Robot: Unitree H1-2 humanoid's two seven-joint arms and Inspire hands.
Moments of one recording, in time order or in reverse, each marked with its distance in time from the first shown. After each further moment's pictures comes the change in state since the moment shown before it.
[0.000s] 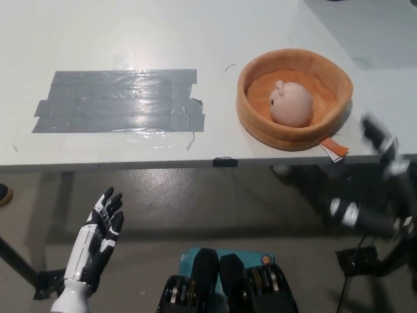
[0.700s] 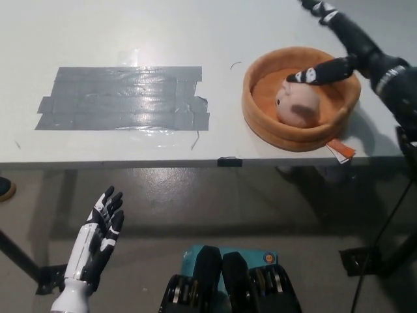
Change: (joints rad) left_arm -0.011 0.000 -0.001 0.005 0.000 0.000 0.000; right_arm -0.756 -0.136 0.298 0.837 -0.093 0.309 0.187
